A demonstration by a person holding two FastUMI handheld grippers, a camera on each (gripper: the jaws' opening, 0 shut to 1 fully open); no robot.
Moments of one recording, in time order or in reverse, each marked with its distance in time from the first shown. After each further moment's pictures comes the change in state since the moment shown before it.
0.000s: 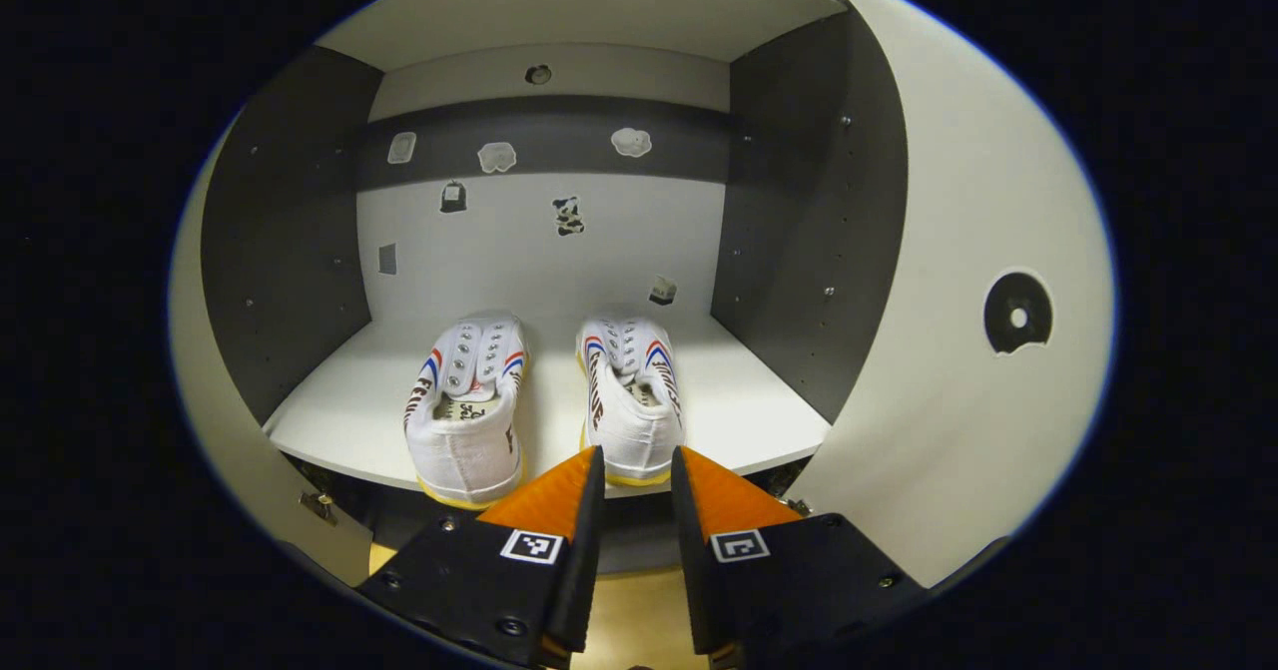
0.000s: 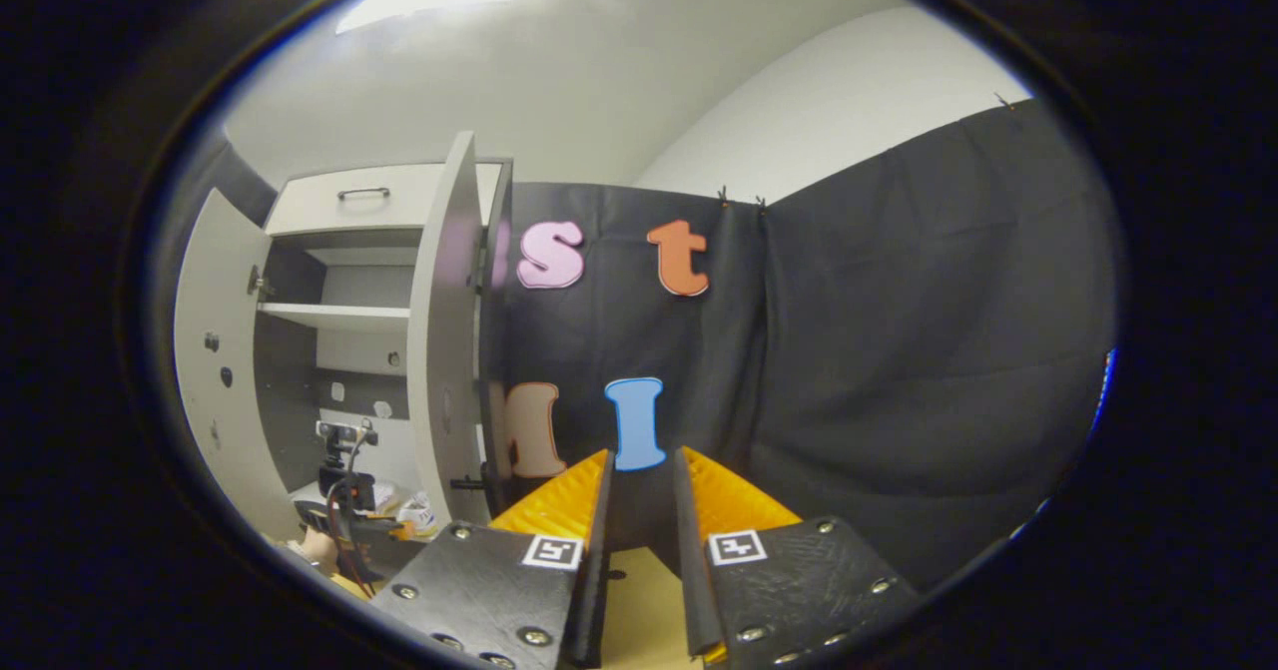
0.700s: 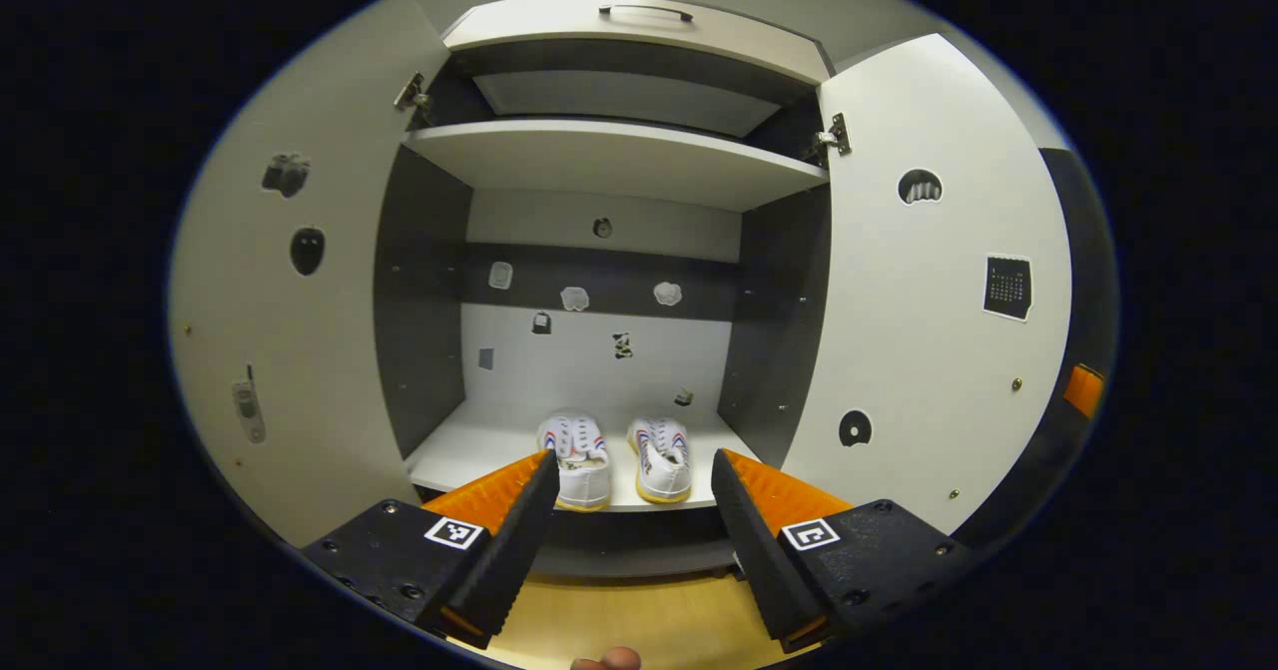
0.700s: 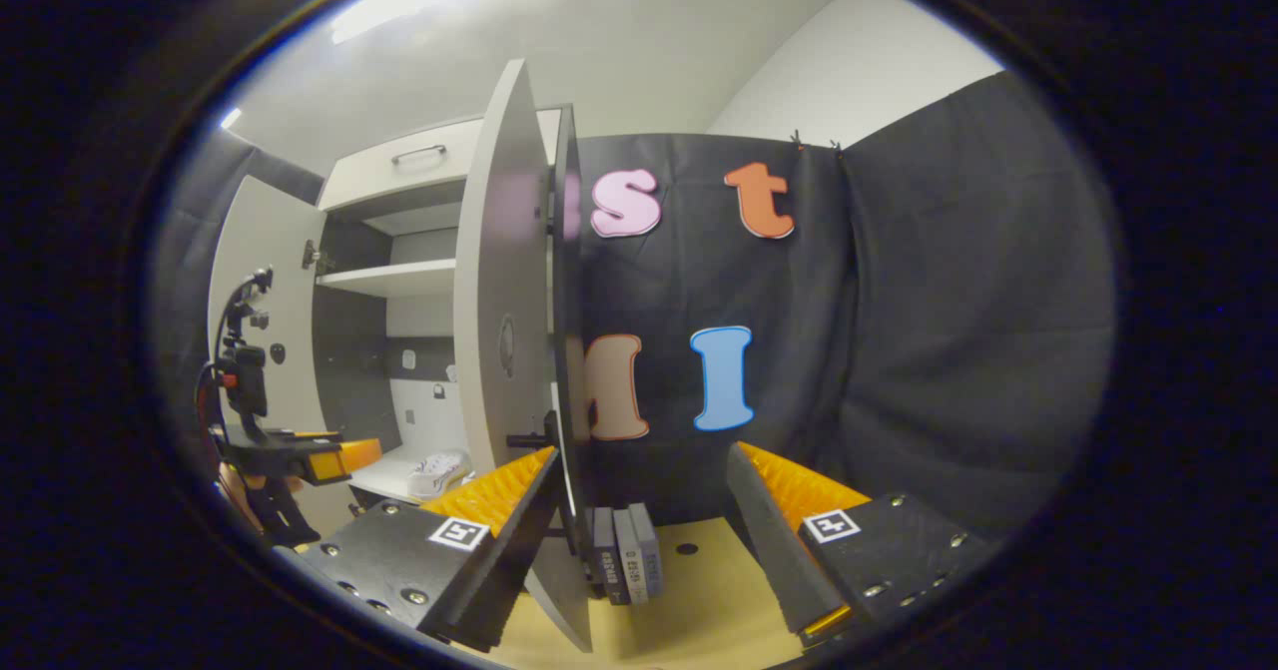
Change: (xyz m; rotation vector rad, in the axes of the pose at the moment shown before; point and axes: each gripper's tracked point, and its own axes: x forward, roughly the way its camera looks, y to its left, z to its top) left arm -0.174 0.038 0.084 -0.004 -0.258 0.129; right arm 0.029 0.065 -0.069 0.041 0.146 0.261
